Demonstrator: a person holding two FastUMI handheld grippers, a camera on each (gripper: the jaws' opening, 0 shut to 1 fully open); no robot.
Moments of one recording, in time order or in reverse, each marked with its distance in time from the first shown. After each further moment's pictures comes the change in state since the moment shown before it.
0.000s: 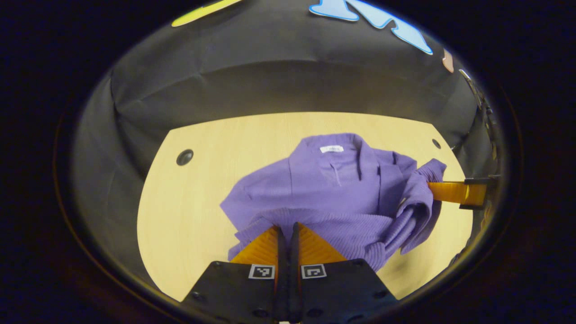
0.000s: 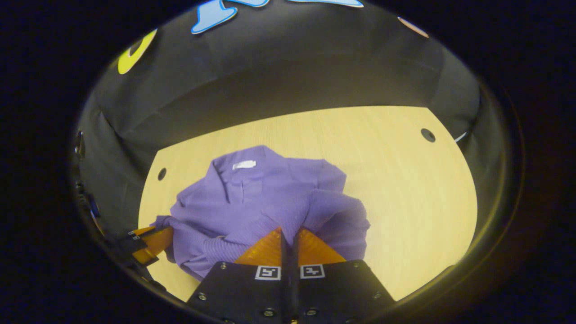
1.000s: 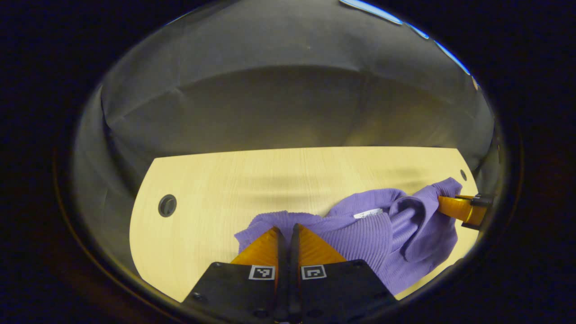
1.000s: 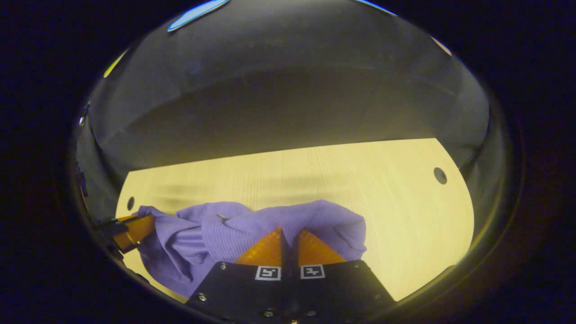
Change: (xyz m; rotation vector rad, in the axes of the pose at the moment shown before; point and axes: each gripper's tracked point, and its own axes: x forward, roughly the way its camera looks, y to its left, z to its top) left arm 0.118 0.019 0.089 -0.026 -0.062 0.031; right arm 0.100 -0.015 0.072 -0.076 -0.092 -0.119
